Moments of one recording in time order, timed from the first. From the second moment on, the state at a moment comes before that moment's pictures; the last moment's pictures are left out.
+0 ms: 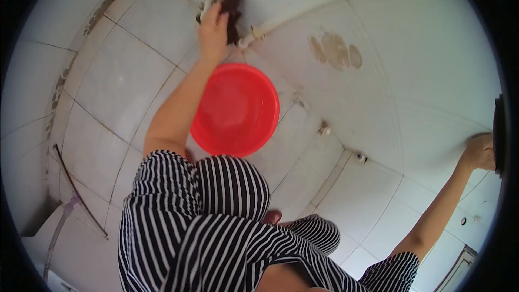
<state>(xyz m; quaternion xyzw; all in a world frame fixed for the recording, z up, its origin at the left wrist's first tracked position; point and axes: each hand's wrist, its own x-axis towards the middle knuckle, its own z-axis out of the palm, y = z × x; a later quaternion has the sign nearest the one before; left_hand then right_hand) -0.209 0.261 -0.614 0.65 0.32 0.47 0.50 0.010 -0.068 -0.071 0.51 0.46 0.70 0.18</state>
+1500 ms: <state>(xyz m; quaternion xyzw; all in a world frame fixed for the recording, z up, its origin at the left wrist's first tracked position) -0.373 0.163 -0.692 0.10 0.27 -0.13 0.95 -0.332 0.032 -0.547 0.81 0.32 -0.24 -0.42</state>
